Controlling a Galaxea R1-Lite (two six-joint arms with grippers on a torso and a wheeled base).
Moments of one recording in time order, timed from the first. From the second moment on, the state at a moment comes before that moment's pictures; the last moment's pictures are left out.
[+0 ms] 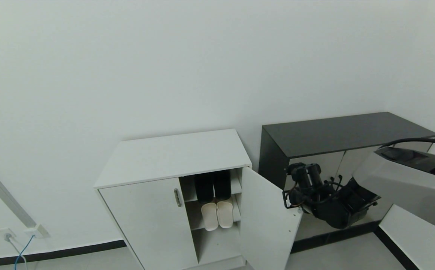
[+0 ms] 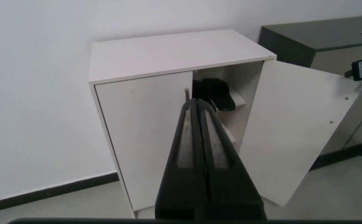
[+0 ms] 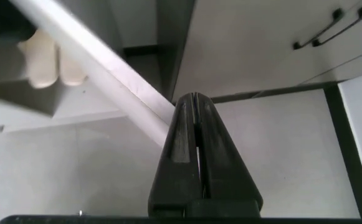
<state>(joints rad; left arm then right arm) 0.00 0.00 0.00 0.00 -0.03 0.01 0.46 2.33 -1.08 -0.64 -0.32 0.12</state>
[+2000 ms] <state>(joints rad) 0.00 0.00 0.00 0.00 -0.02 0.00 0.55 2.25 -0.95 -0.75 -0.32 0.06</state>
